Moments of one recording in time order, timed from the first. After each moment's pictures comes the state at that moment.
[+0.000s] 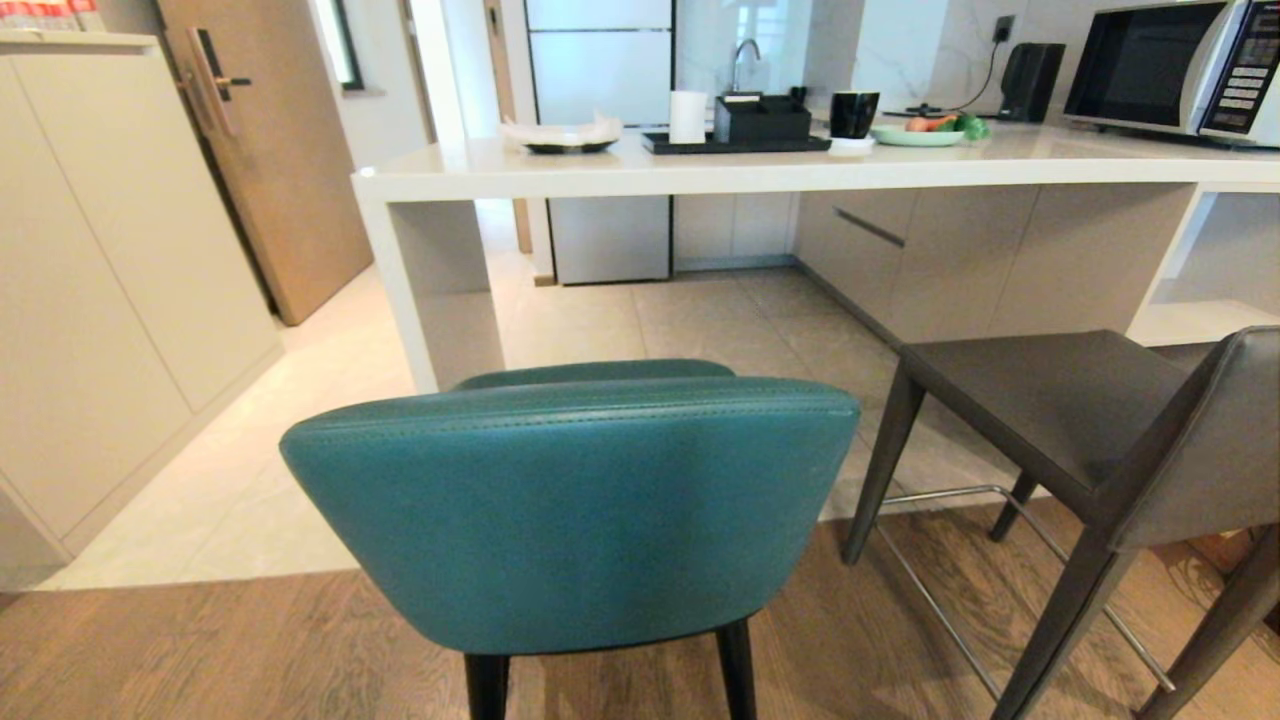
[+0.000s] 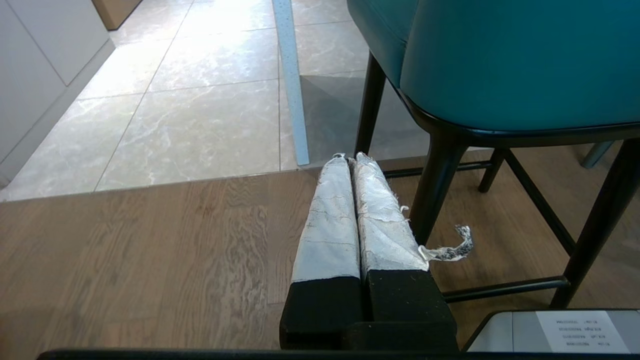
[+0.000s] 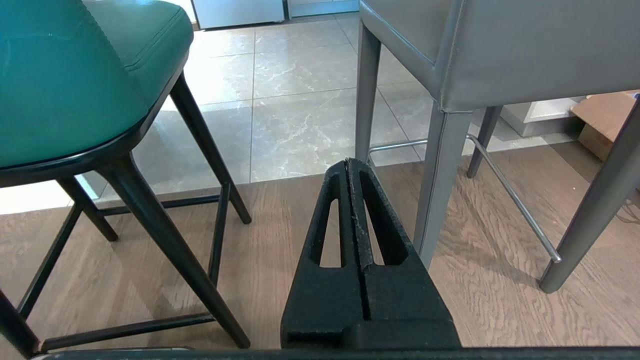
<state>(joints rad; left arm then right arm) 0.00 0.00 -0.05 0.13 -0.03 0.06 0.00 0.00 0.00 0.01 0.00 0.02</state>
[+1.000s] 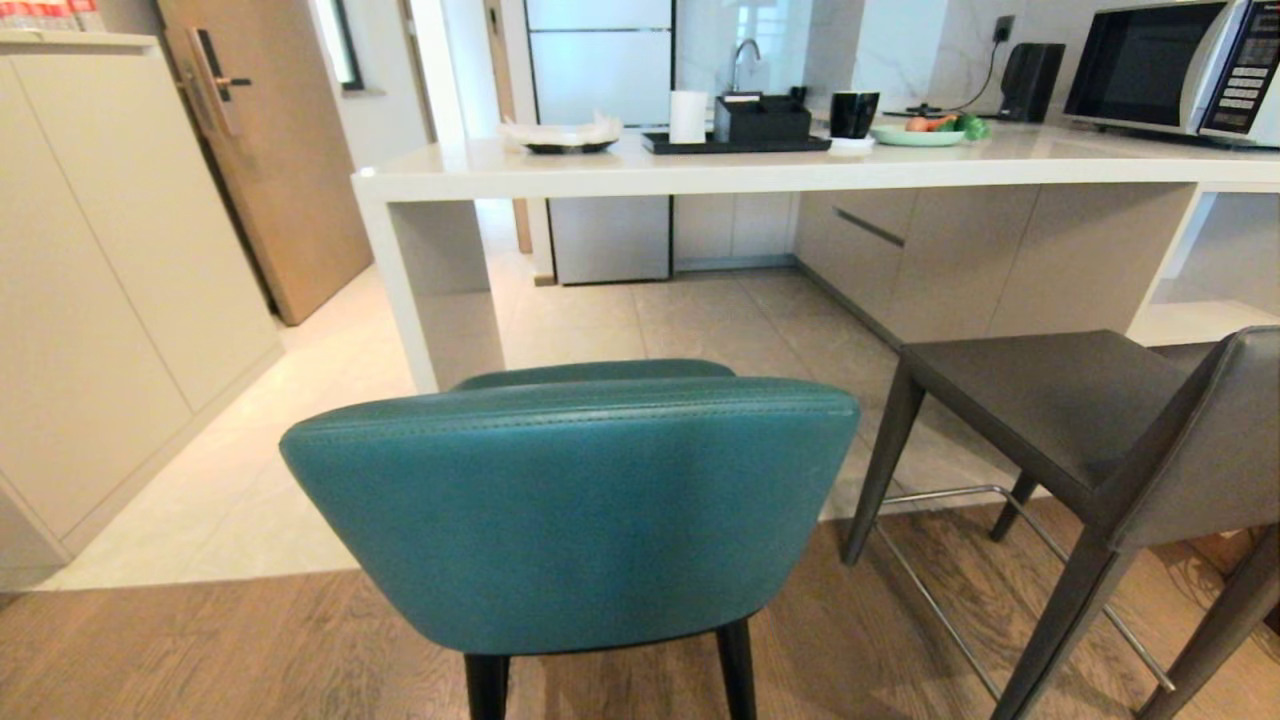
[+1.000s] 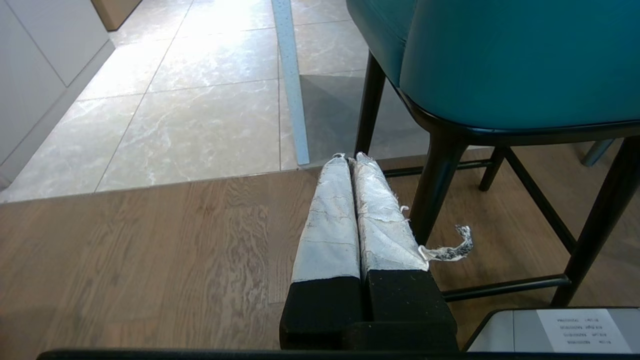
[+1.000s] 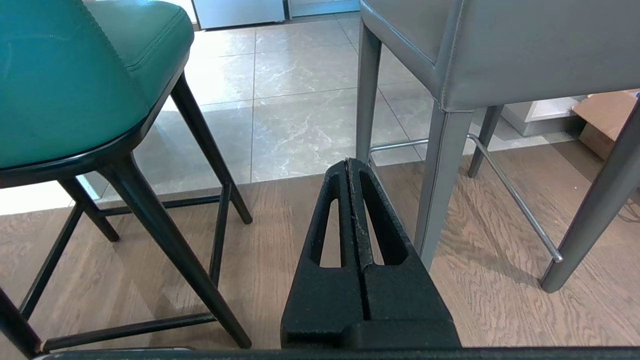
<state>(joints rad) 0.00 0.00 -0.05 0.13 -0.03 0.07 0.00 0.00 0.00 0.01 0.00 0.02</state>
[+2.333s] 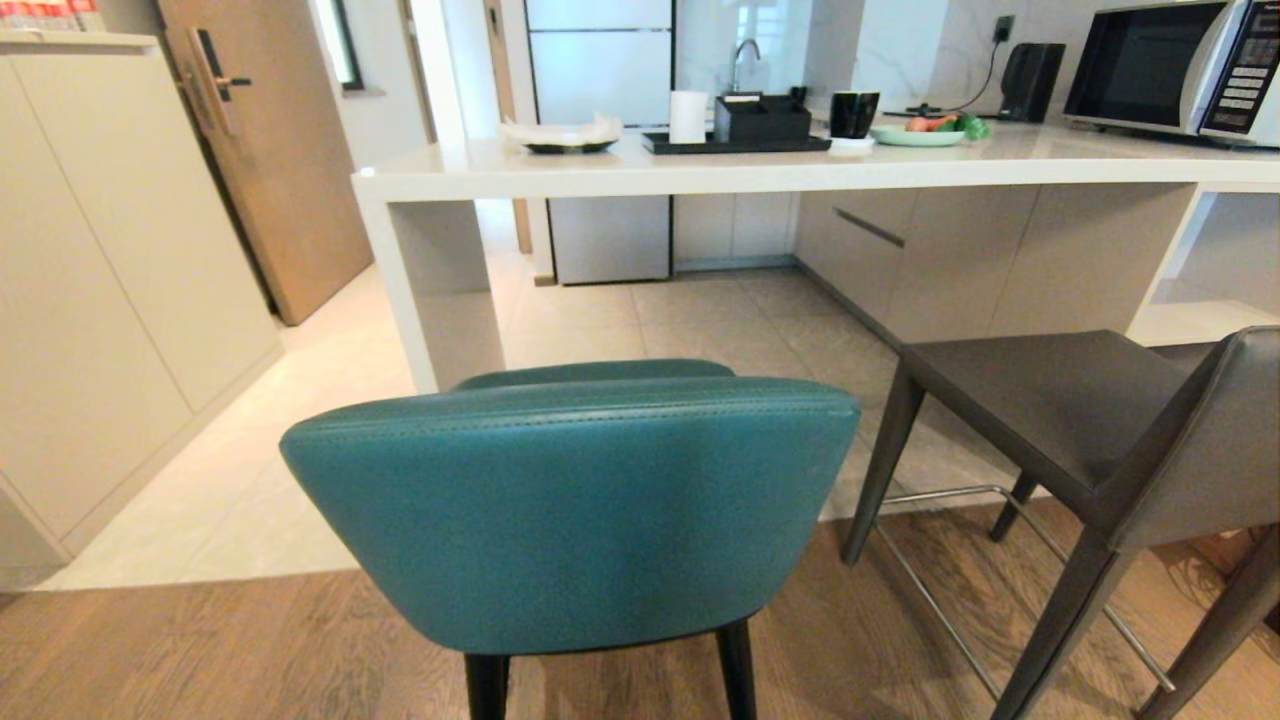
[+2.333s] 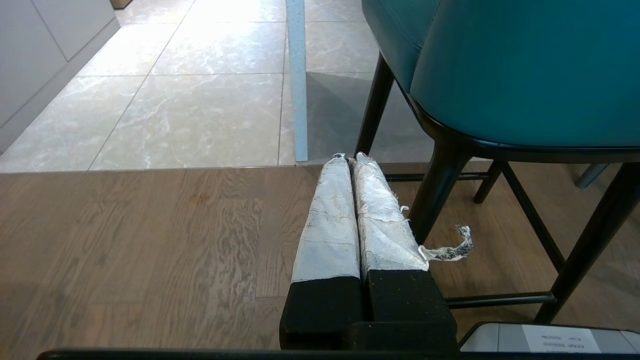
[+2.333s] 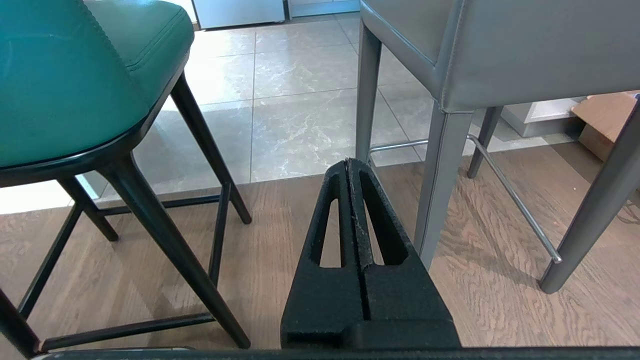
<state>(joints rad) 0.00 0.00 -0.05 0.13 0.01 -0.01 0.00 0.00 0.00 0.01 0.00 0.02</state>
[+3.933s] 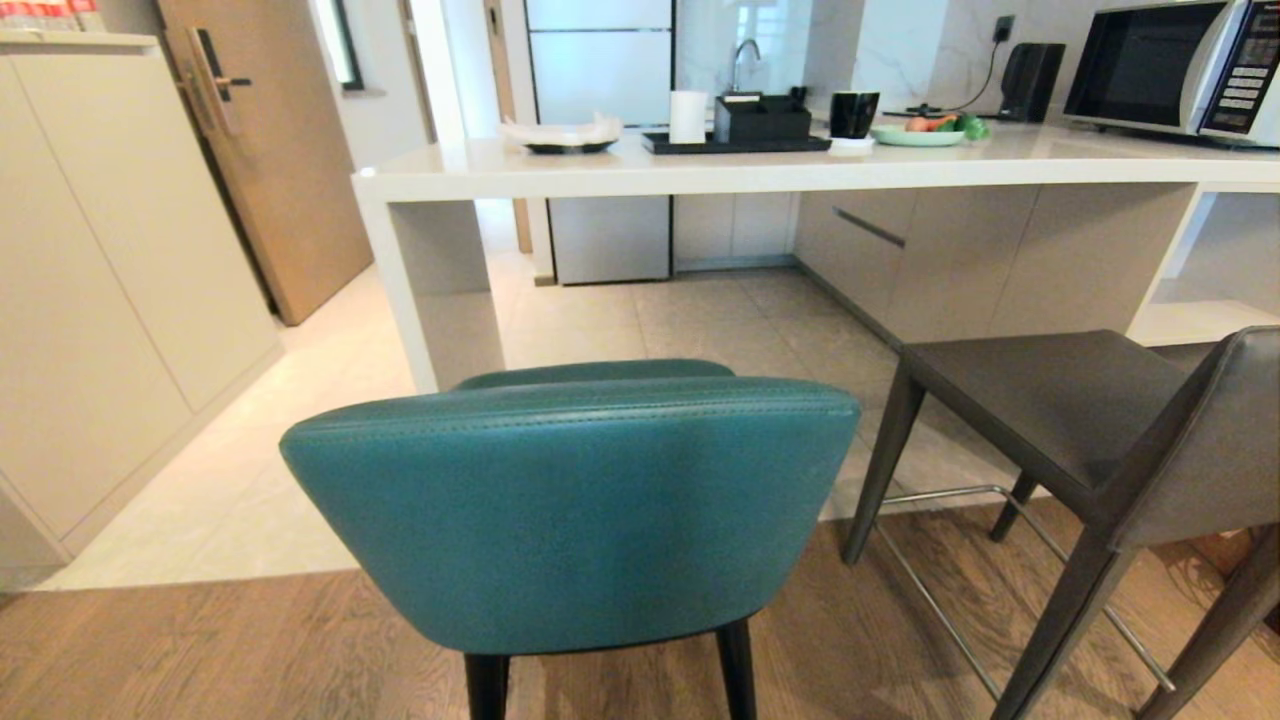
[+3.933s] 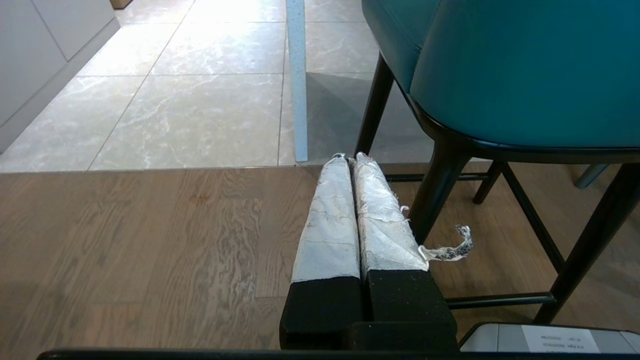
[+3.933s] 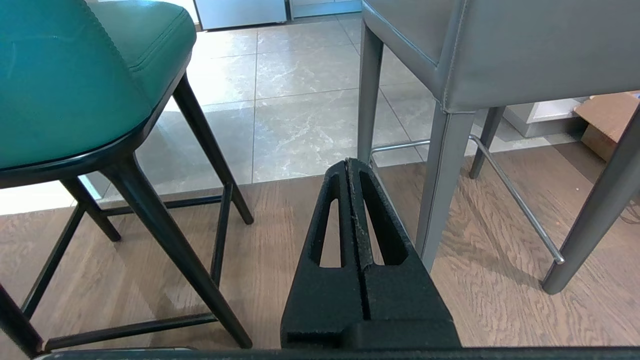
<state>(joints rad) 0.00 0.00 -0.05 0.13 0.01 -0.01 0.00 0.00 0.00 0.00 0.00 0.02</state>
